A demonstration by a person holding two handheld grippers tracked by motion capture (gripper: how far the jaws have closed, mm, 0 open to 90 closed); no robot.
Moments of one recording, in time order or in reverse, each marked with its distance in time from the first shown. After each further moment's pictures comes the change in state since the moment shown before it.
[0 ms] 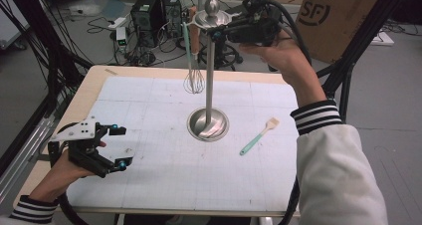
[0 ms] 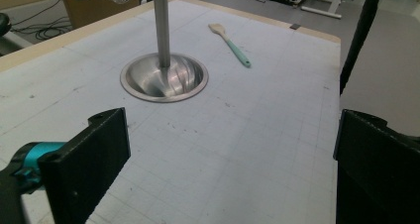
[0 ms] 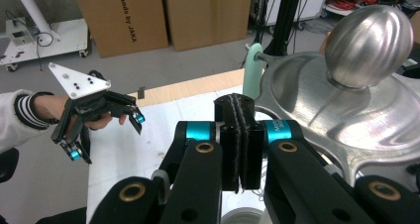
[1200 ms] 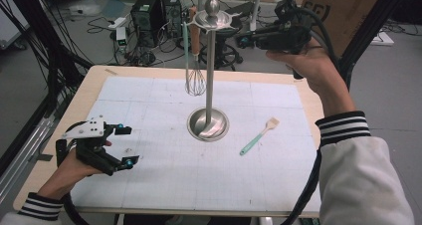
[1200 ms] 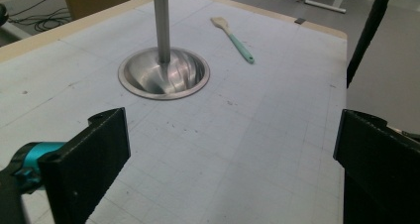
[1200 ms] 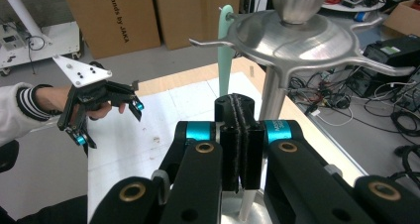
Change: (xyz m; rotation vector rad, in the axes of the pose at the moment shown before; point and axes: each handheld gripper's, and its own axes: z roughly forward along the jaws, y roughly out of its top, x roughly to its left) left arm 0.001 0.002 0.014 0.029 0.010 -0.007; right arm -0.008 -0.029 -0.044 0.003 -0.035 0.044
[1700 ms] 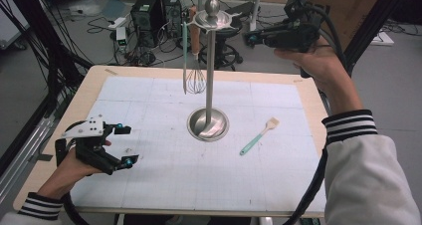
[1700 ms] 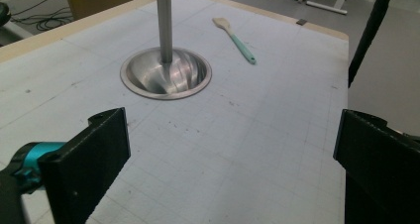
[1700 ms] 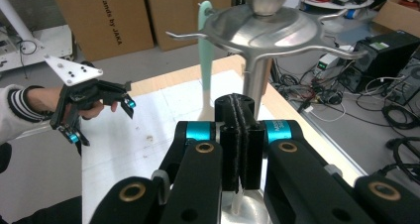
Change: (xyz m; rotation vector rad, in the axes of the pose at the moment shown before) left arm 0.002 0.000 -0.001 -0.002 0.003 -0.005; right arm -0.011 -0.005 -0.011 -0.005 -0.028 0.024
